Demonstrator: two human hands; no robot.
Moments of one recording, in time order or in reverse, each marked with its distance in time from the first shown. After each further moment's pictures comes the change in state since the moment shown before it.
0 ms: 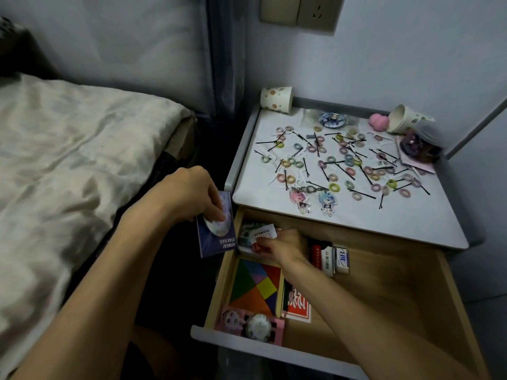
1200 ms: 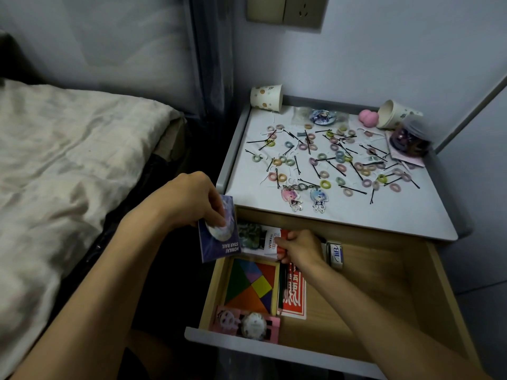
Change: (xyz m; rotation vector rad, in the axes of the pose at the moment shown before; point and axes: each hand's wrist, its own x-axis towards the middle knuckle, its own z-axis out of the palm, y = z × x) left_hand -0.005 0.013 0.008 -0.044 -0.055 0.043; right_hand -0.020 -0.013 -0.046 -0.167 -0.001 -0.042
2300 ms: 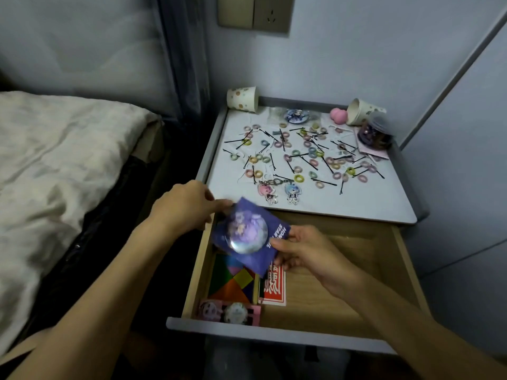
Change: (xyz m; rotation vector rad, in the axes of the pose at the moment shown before) left_hand 0.000 0.019 0.037 -0.096 0.129 -0.091; right_hand -0.084 -0.017 -0.063 0.212 -0.361 -0.169
